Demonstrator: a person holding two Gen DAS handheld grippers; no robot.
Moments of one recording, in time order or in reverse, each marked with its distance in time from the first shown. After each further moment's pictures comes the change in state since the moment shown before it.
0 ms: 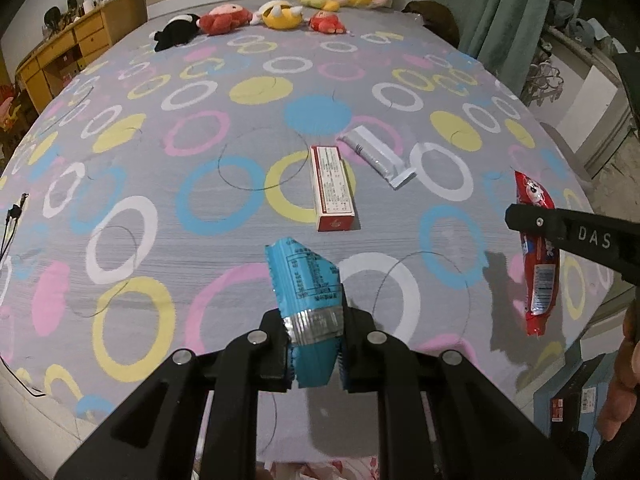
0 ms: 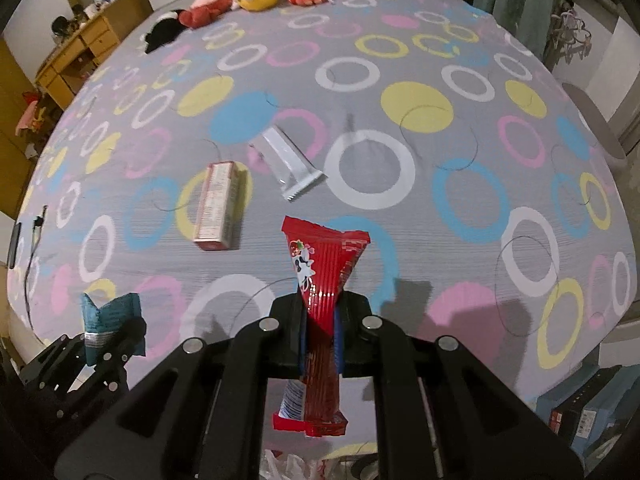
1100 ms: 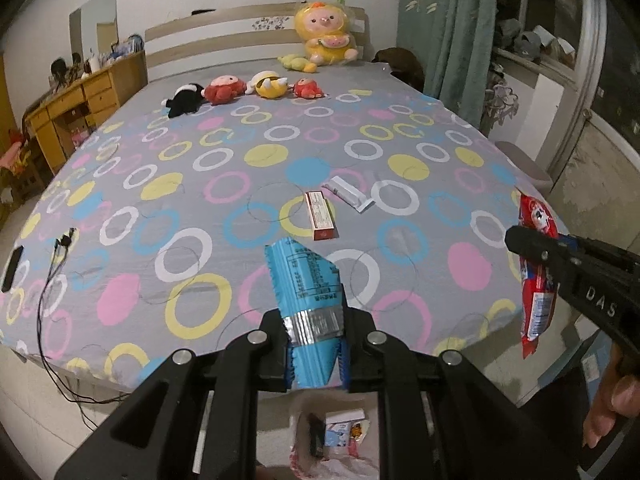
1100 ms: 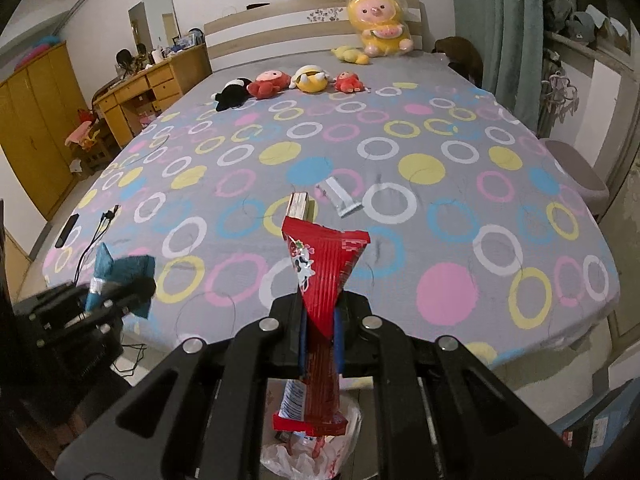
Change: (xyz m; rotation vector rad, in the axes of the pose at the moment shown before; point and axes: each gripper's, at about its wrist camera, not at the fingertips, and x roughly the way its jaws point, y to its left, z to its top) left arm -0.154 -0.007 -0.068 0.105 -0.204 0.005; right arm -0.151 0.021 -0.119 -0.088 -0.309 0.098
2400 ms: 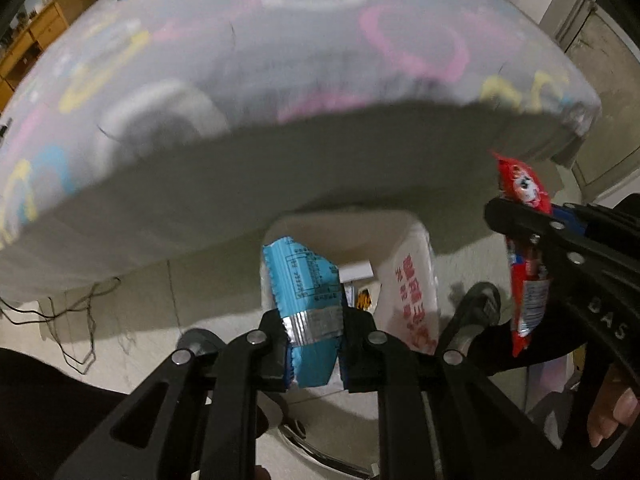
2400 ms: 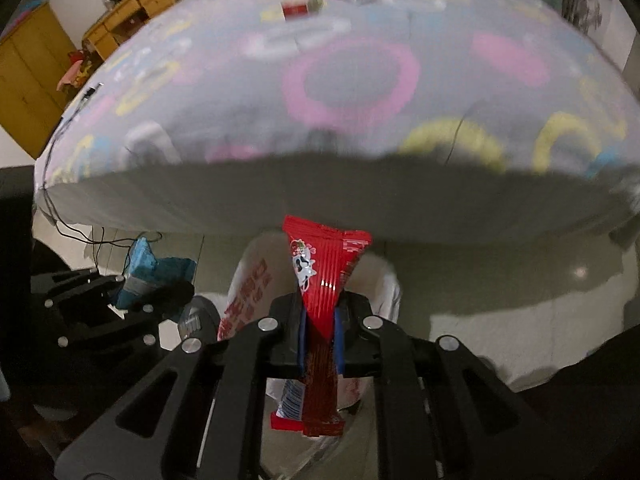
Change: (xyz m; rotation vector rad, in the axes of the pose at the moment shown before) left arm 0.131 -0.016 -0.212 0.081 0.445 -0.059; right arm 0.122 0.008 -0.214 0.032 0.338 0.030
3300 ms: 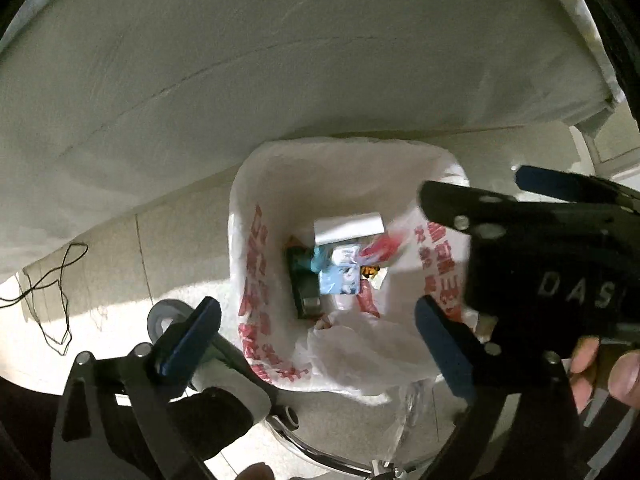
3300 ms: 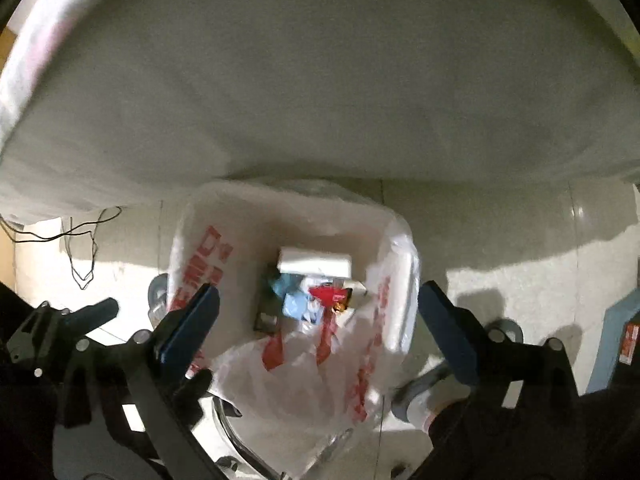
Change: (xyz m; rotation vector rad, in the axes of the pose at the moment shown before) left arm 0.094 0.007 -0.014 -0.024 0.167 -0.019; right arm 0.119 -0.020 -0.001 0.106 0.226 -0.047
